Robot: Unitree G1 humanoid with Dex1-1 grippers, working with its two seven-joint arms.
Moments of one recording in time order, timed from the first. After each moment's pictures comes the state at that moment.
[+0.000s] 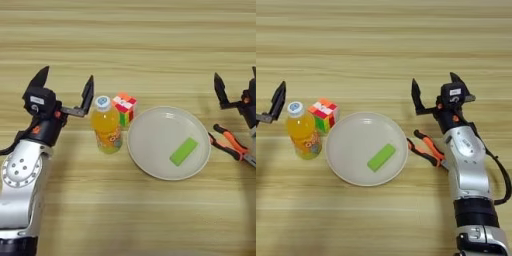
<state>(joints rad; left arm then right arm) 0.04 0.22 0.10 -0.28 -0.19 -0.06 -0.25 -0.25 -0.23 -0.14 0.22 0.15 -0.21 0.25</state>
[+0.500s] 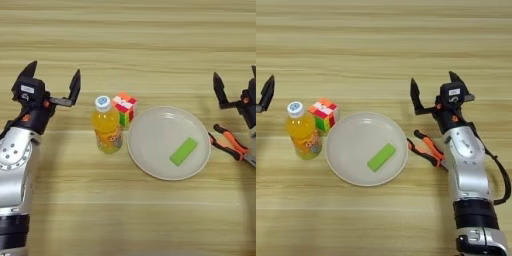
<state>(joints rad) -0.07 0.27 0.16 -0.10 -0.19 -0.09 -0.27 -0.24 -0.23 -0.14 0.19 0.15 -0.20 0.25</state>
